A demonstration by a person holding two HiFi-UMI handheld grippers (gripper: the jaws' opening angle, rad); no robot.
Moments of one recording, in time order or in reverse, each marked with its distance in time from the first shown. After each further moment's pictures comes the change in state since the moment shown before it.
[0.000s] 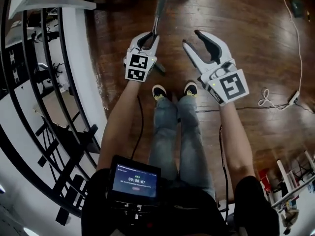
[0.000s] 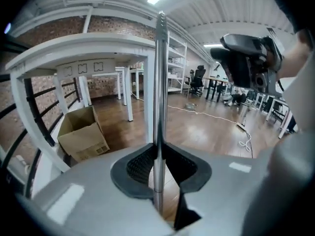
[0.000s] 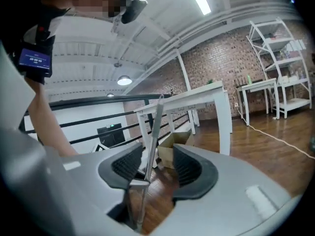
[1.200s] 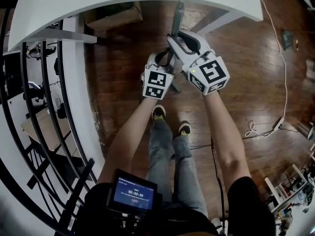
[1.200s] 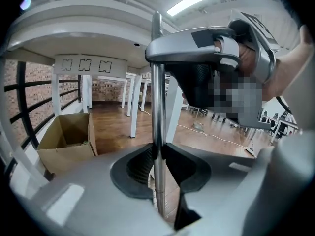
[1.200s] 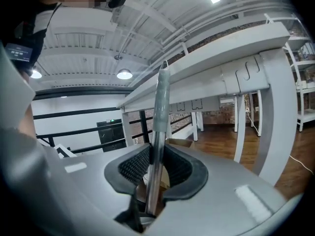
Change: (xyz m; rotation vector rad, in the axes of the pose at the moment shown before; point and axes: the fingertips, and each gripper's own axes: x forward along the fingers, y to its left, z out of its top) left arm 0.068 0.110 0.151 -0.139 -0.168 -0.023; right arm 0.240 -0.071 0.112 -0.099 0.013 0.034
